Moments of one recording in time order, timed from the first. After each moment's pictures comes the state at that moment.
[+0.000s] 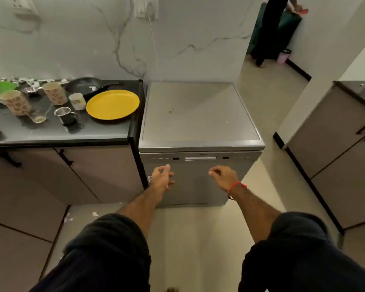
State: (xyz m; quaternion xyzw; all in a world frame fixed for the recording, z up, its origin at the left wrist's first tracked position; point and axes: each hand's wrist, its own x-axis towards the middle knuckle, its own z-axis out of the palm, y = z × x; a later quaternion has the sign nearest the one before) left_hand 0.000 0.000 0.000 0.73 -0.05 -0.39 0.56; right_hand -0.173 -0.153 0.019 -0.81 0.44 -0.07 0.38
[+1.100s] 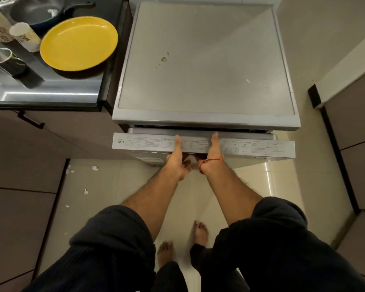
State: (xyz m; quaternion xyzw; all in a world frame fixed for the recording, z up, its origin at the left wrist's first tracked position) left_hand 0.000 -0.156 -0.109 0.55 0.27 -0.48 0.63; right_hand -0.065 -0.235 -0.096 -0.12 0.59 -0.20 0.77
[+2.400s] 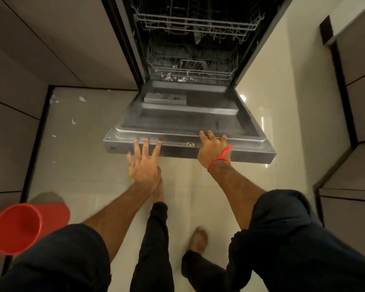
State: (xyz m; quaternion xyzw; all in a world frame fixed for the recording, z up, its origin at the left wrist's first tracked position) left_hand -0.250 0.176 -0.287 0.92 -0.32 -0.21 -0.05; right_hand -0.346 -0.018 -0.265 -0.89 0.38 0.22 0.12
